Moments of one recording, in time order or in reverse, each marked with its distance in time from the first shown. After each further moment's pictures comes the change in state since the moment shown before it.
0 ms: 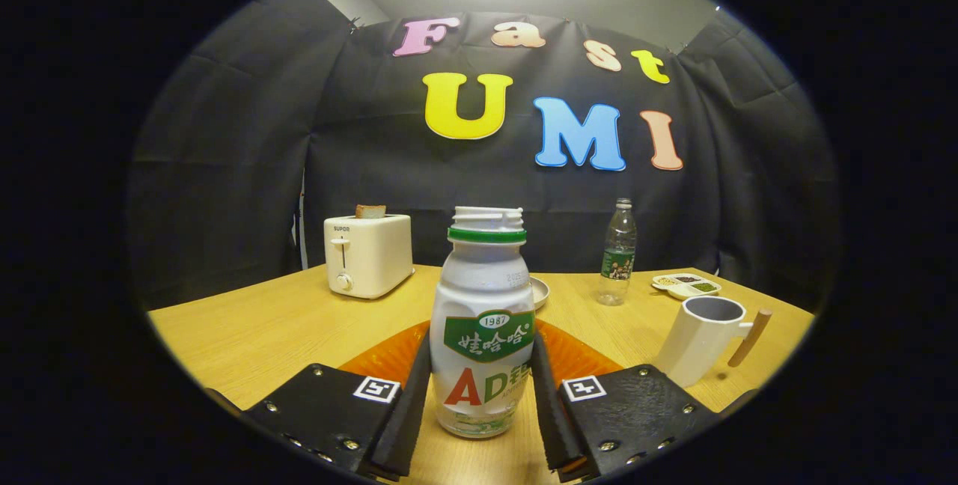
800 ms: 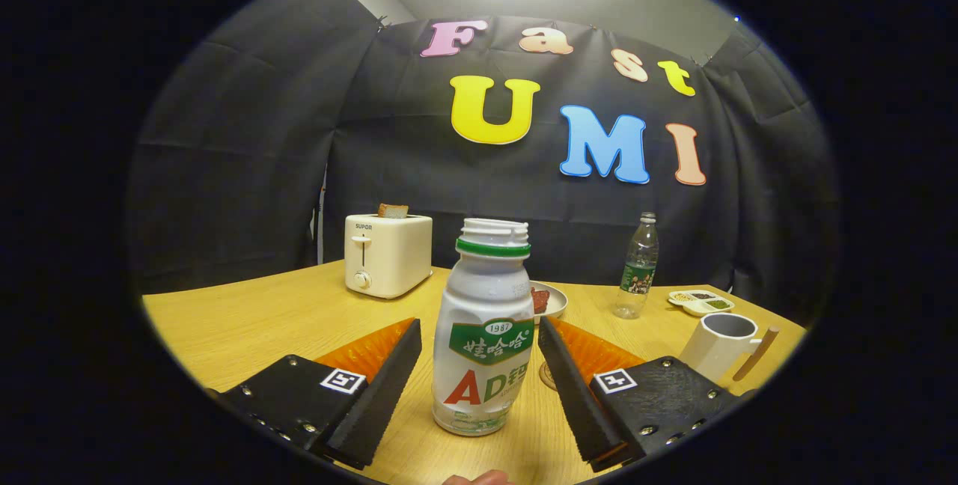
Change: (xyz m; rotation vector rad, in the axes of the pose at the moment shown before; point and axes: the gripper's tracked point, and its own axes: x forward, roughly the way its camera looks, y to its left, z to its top) arm 0.009 0.023 -0.001 -0.071 -0.024 0.086
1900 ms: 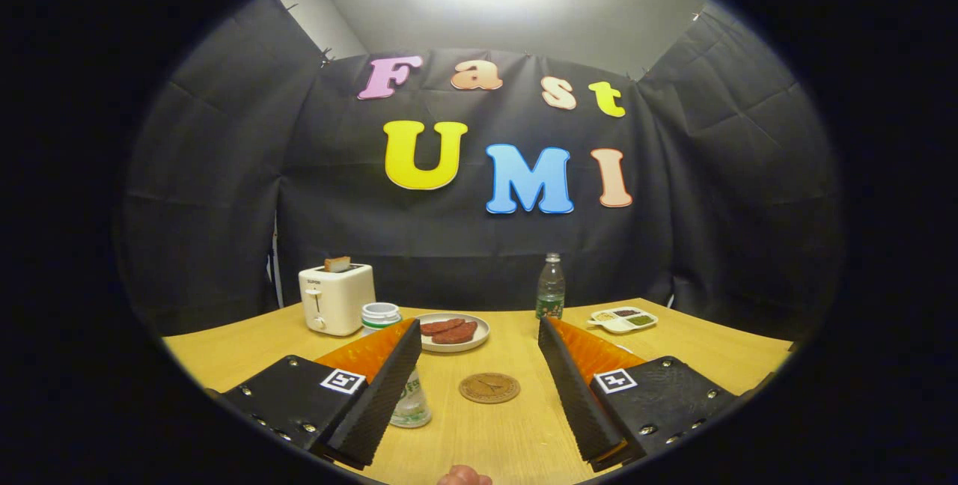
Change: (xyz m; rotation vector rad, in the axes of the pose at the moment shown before) arm -0.084 -0.075 0.077 0.082 -0.113 -0.184
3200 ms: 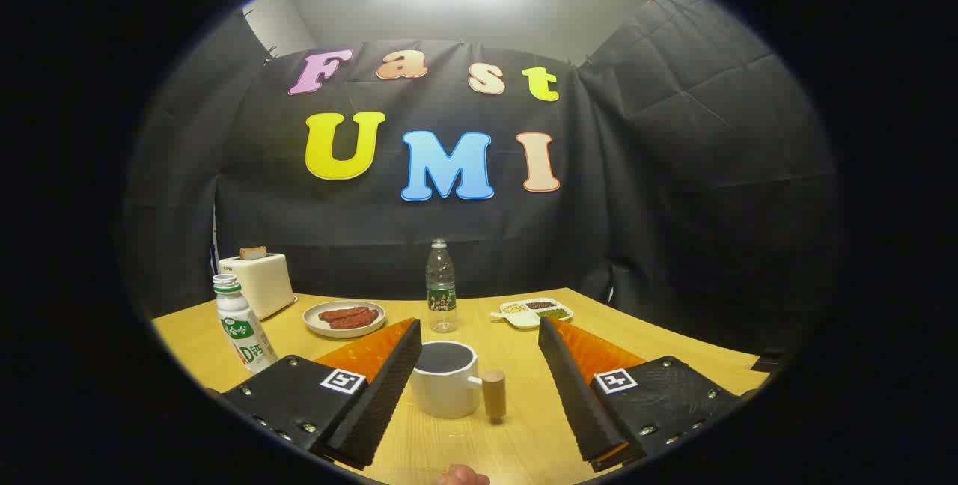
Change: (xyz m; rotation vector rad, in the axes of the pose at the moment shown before) arm -0.008 -0.184 -0.024 0.036 0.057 -0.198
